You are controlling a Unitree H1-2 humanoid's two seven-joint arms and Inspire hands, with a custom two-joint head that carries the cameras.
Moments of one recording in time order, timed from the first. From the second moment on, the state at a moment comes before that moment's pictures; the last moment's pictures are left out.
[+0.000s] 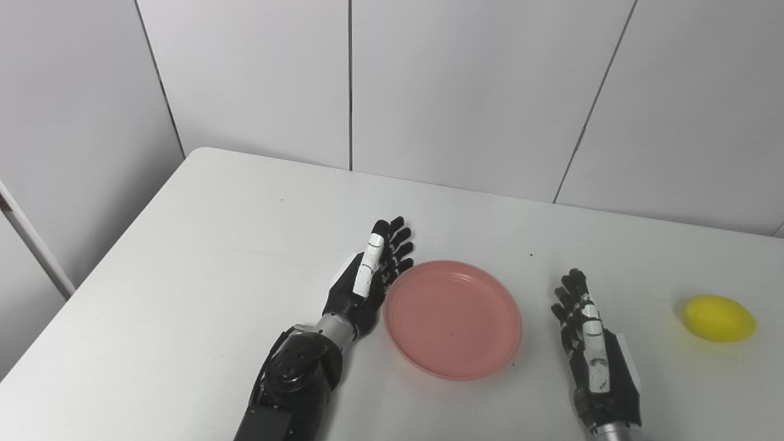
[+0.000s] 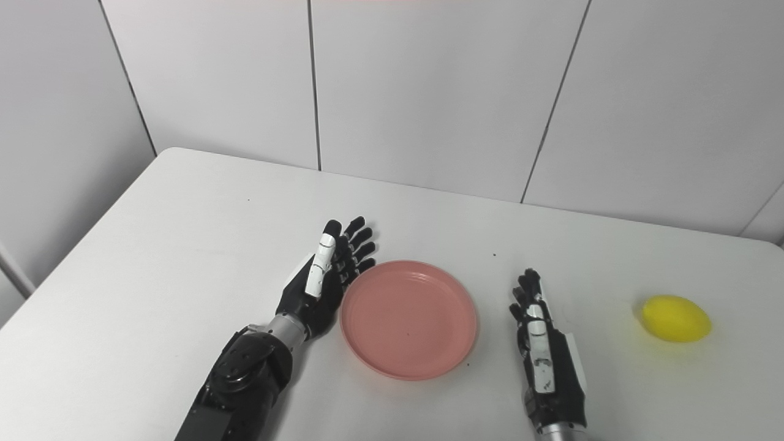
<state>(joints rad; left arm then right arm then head) -0.26 -0.02 -0.03 0.09 -0.23 0.23 -0.15 -0.05 -0.02 0.04 -0.03 0.12 -0.04 0.14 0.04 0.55</state>
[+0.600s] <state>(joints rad) -0.20 0.03 -0.01 0.05 -0.21 0.16 -0.16 -0.05 -0.01 0.04 -0.03 0.12 -0.04 0.14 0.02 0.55</state>
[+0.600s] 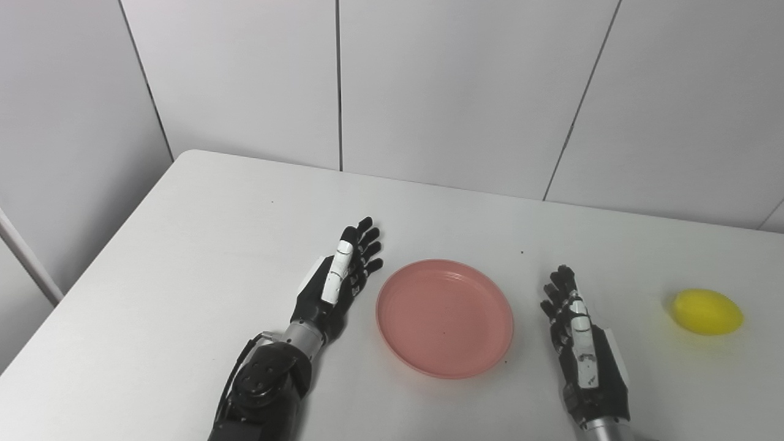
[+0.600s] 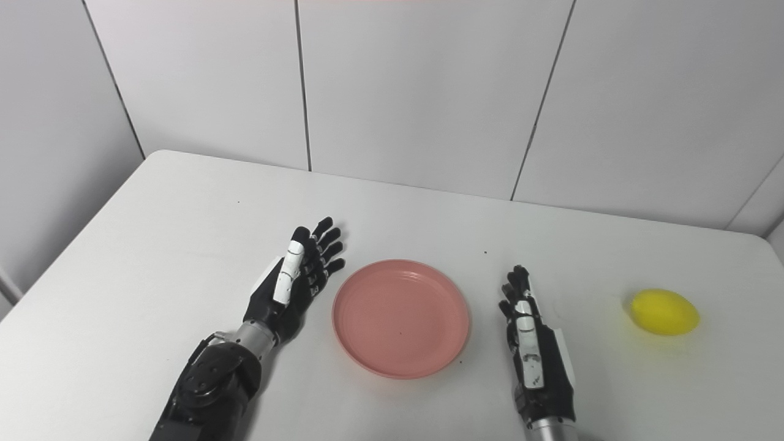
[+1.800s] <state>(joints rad) -0.16 0.03 0.04 0.06 -0.26 0.06 -0.21 -0.08 -0.03 0.00 -0.09 0.05 -0.04 0.06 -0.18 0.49</state>
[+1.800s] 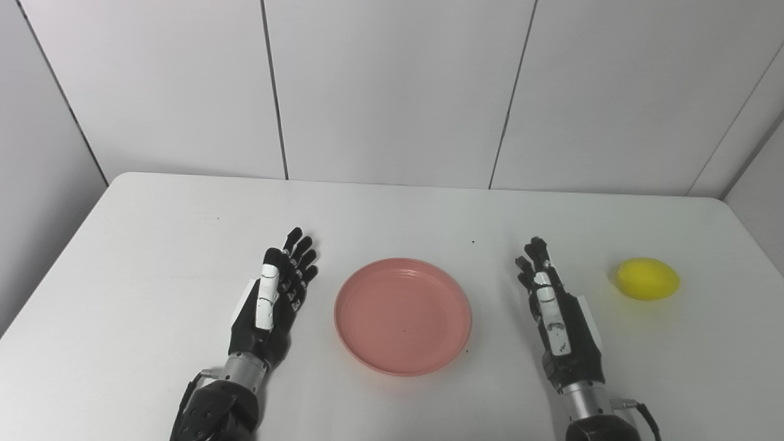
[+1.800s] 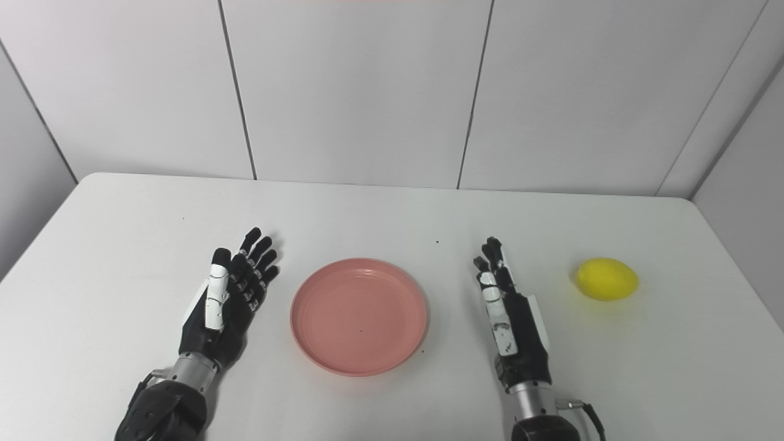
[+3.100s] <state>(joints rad) -0.21 0.09 0.09 0.16 -0.35 0.03 -0.27 -0.19 -0.20 -0.05 -0.30 -0.42 0.04 -0.03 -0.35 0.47</state>
